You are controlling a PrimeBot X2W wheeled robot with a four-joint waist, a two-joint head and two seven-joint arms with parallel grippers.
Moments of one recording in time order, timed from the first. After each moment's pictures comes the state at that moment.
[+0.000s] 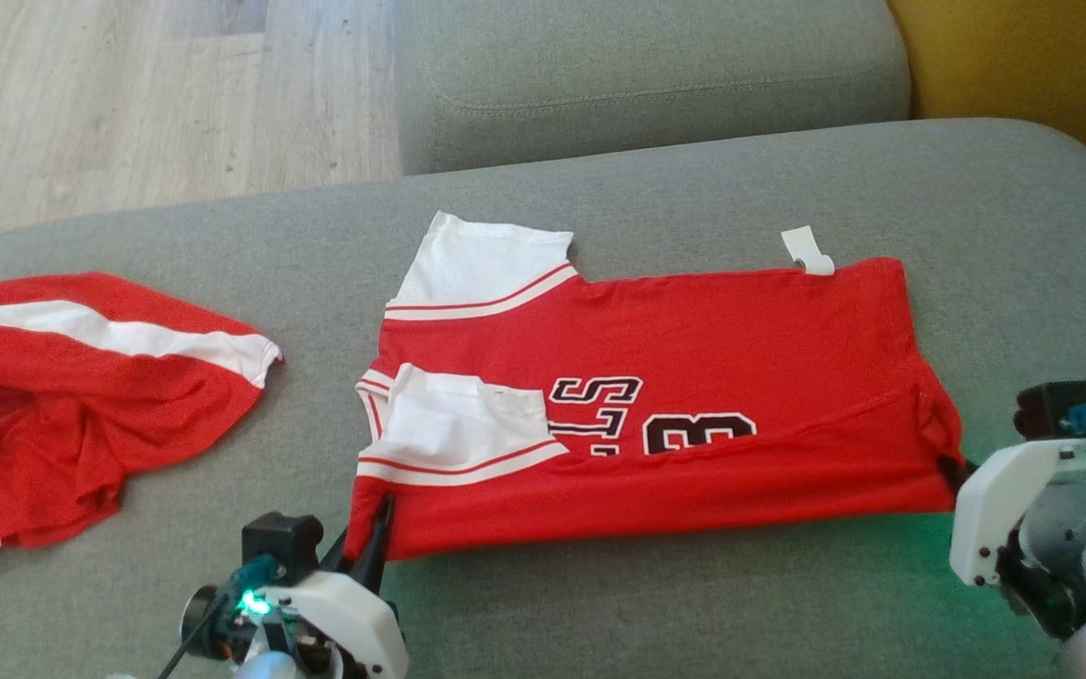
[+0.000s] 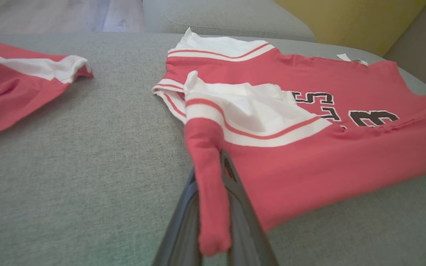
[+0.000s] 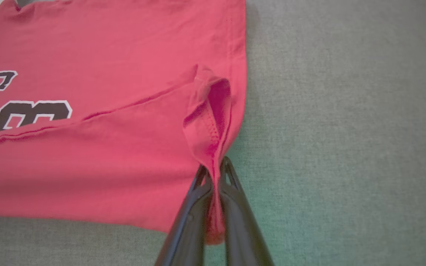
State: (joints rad) left arm -0.16 0.11 -0.35 0.56 -0.37 -0.09 -0.01; right arm -0.19 -0.29 0.06 0.46 0.30 0.13 0.53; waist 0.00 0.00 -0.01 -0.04
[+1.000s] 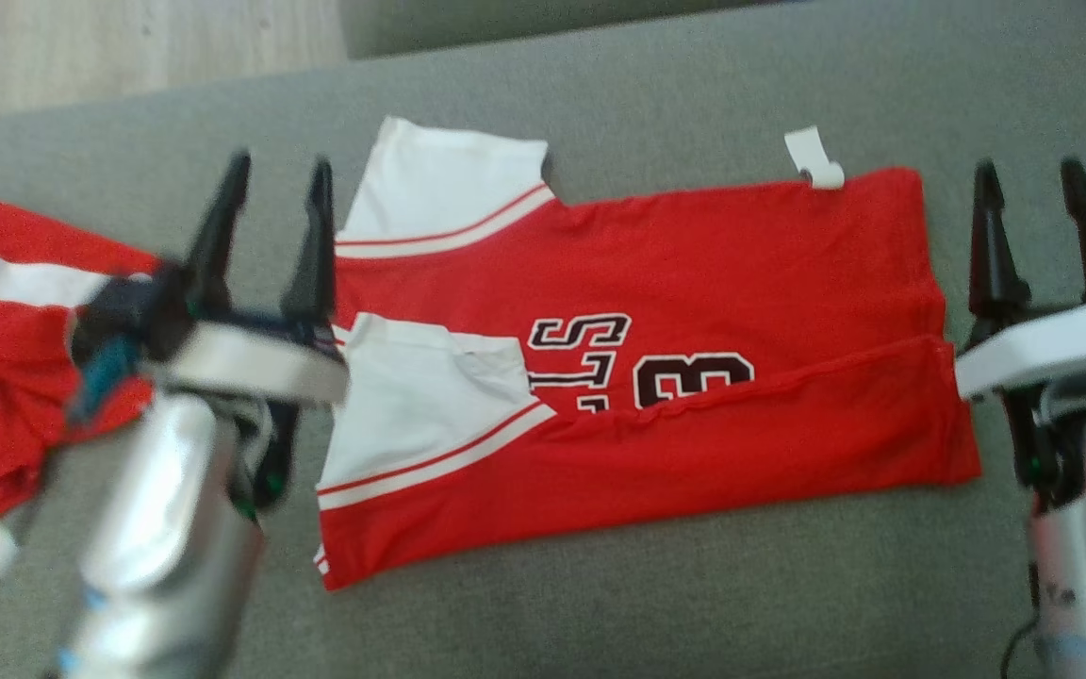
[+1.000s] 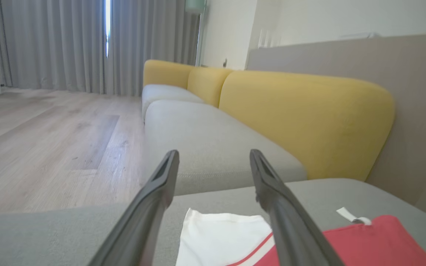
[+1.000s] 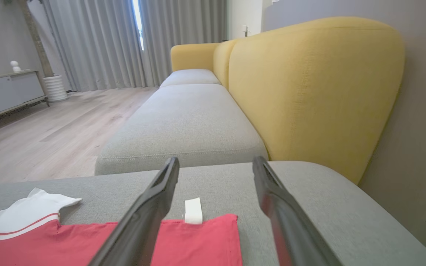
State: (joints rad) left arm -0.45 0.15 -0.26 0.30 -0.39 -0.09 -0.17; right arm -0.32 -0.14 -0.09 0.20 0.16 0.13 -0.01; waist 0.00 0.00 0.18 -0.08
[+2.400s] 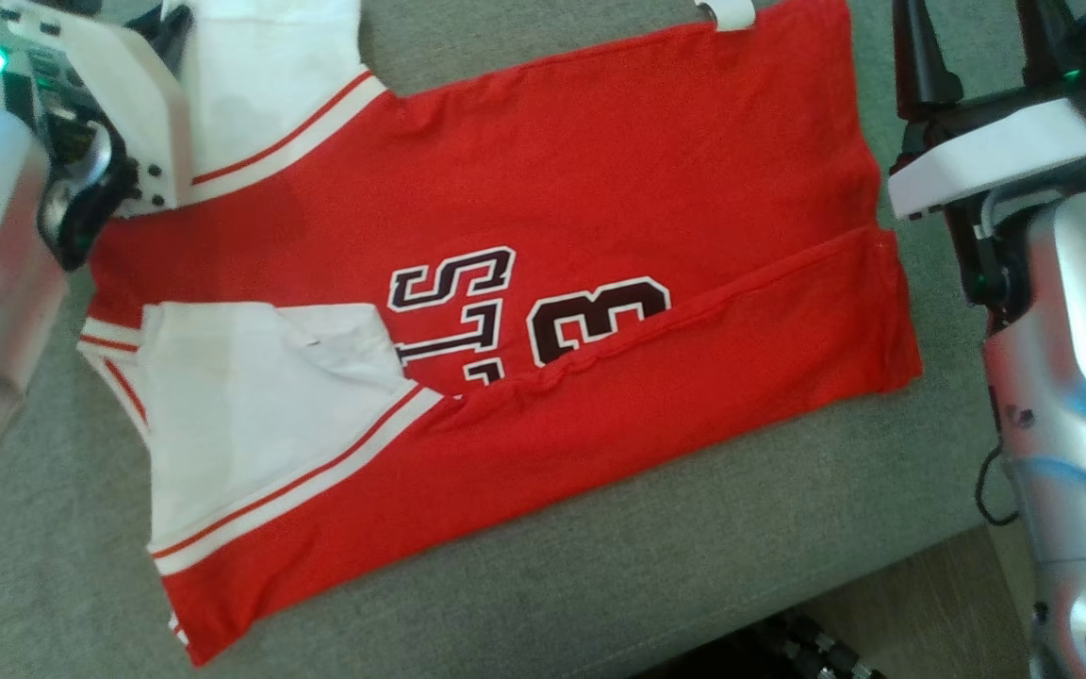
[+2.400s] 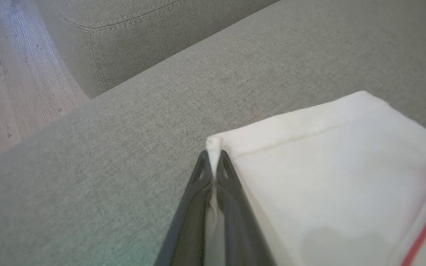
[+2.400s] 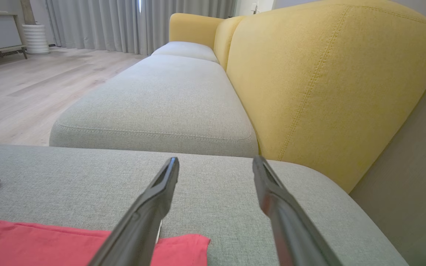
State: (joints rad) left arm -1.16 0.47 -0.87 0.81 -0.74 -0.13 0.35; right arm -0.73 -0.16 0.12 0.41 0.13 0.13 -0.13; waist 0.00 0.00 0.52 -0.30
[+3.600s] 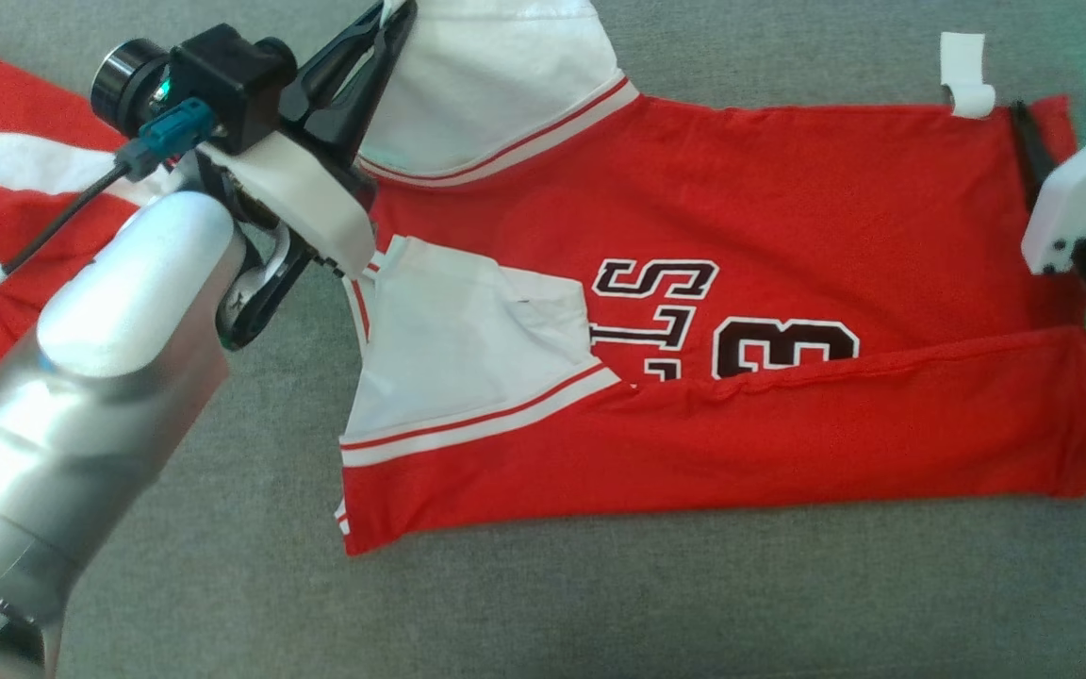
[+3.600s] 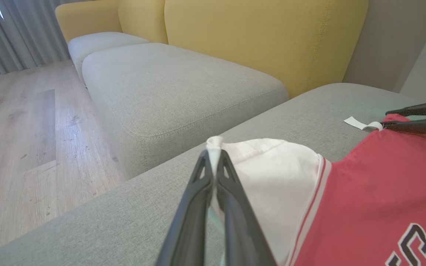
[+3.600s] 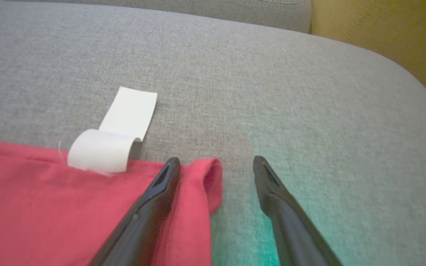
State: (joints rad) left arm -1.03 0.40 -0.94 0.52 -0.69 -0.10 -0.12; right arm -0.86 -0.39 0.25 0.97 0.27 0.13 0.10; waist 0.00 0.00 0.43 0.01
